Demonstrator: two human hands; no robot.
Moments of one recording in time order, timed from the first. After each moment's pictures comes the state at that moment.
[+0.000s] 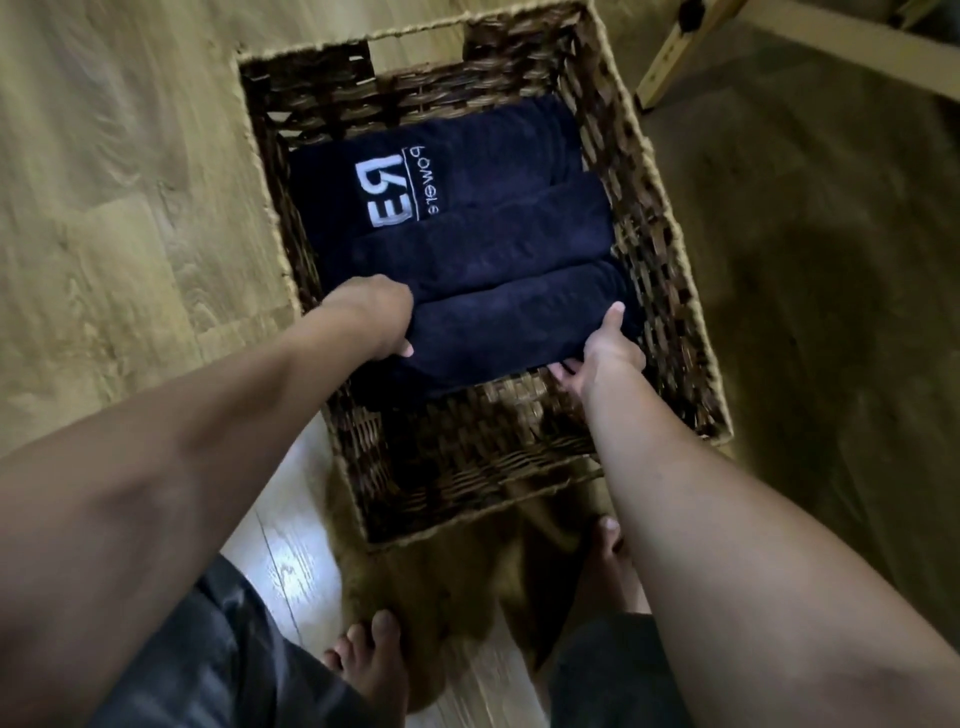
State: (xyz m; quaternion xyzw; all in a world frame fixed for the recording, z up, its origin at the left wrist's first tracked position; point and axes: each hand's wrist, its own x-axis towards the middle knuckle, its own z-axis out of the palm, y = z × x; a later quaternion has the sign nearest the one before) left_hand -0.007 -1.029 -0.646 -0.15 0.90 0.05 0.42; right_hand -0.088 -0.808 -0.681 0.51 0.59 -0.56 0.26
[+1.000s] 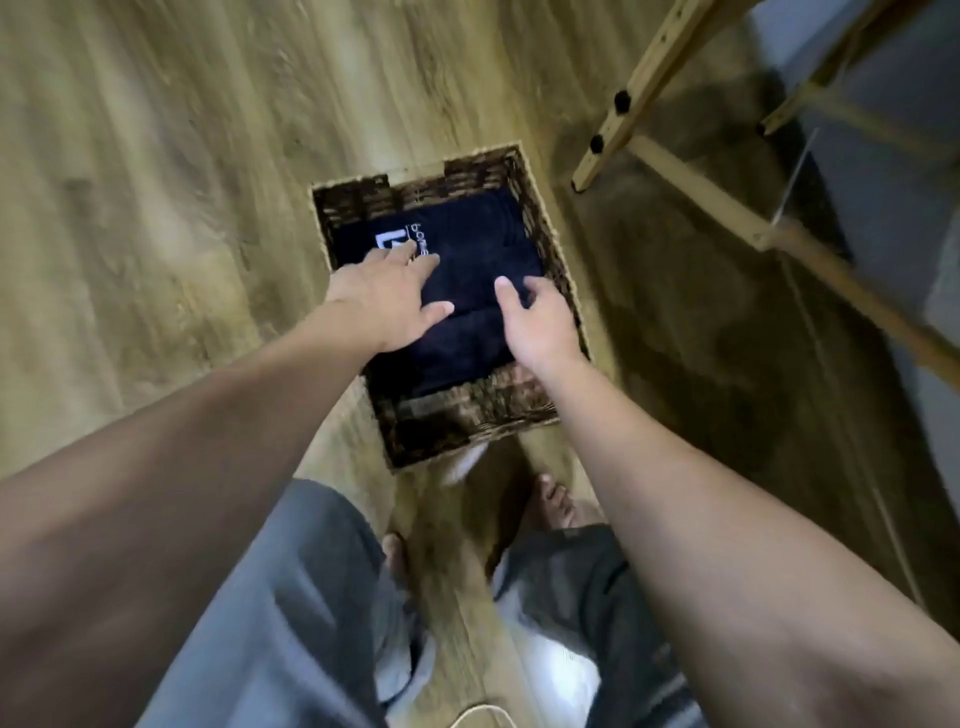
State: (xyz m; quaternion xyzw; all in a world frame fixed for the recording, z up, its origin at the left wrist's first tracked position) left_hand 0.003 -1.004 -0.414 -0.15 0.95 0.08 0.27; right_hand -0.066 -0.830 -0.440 0.01 0.89 -0.35 0.31
